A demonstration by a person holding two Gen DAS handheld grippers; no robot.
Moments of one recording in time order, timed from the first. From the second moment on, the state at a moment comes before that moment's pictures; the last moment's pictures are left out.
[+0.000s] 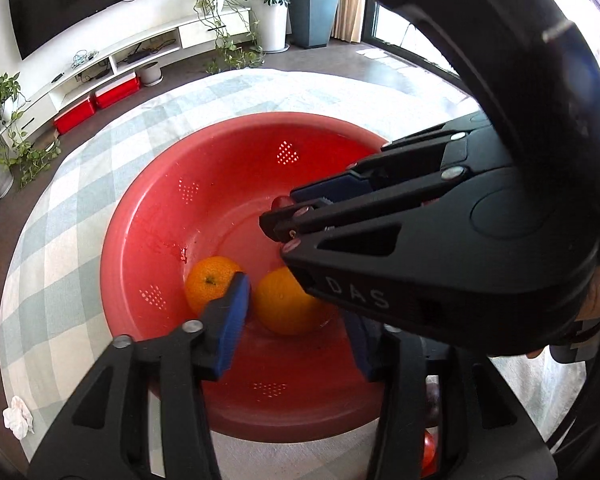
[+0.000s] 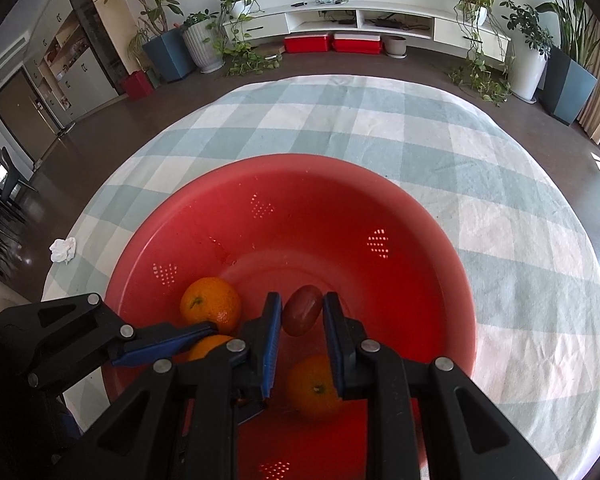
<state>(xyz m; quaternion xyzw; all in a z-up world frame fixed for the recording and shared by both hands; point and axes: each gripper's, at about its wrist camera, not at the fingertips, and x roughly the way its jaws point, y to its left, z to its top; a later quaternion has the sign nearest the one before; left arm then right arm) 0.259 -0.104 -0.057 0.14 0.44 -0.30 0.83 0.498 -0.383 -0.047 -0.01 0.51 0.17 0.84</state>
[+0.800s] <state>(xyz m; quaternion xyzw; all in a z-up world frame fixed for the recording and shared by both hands) 0.186 -0.046 -0.014 0.09 0.38 -0.29 0.87 0.390 -0.441 0.027 0.10 0.41 0.17 0.89</state>
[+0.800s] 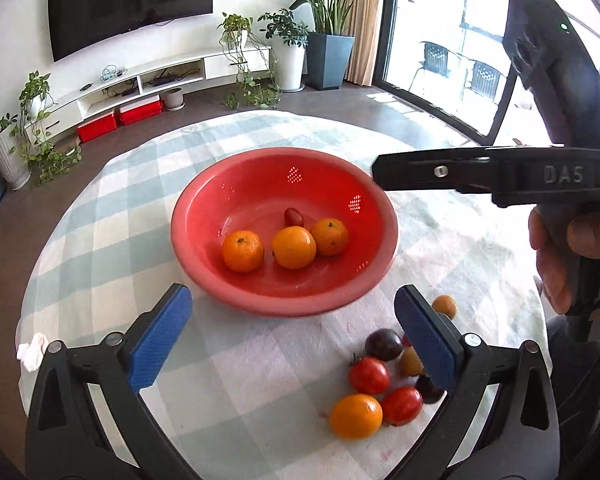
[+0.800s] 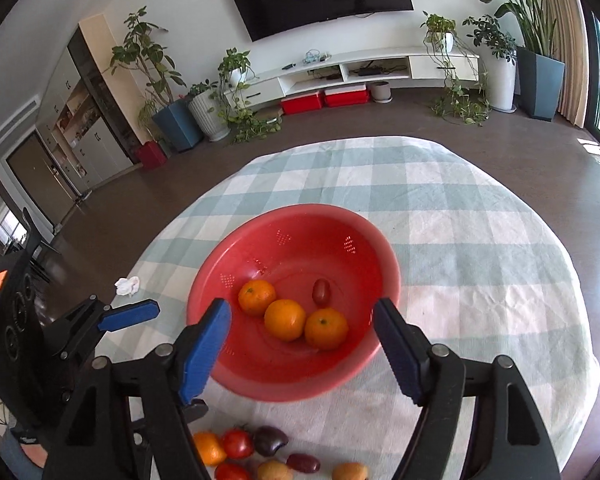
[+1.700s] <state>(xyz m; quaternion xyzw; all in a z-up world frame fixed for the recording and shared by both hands) 0.118 -0.031 -0.073 0.02 0.45 -0.27 0.85 0.246 -0.478 -0.025 0.20 0.40 0.14 0.88</state>
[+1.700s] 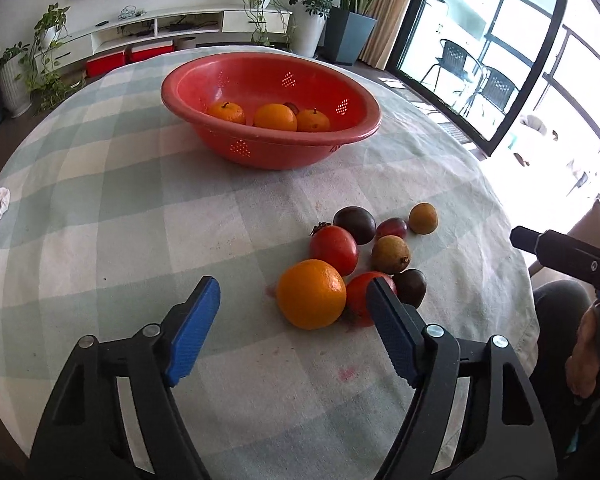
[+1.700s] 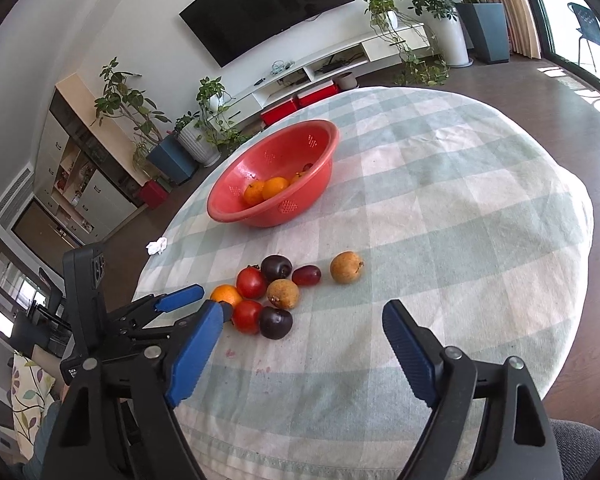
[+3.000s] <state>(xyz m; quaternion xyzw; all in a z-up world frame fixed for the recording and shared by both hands) 0.128 -0.051 -0.074 0.23 0.43 -0.47 0.74 0.259 -0.406 -0.047 0.02 0.46 0.20 0.86</state>
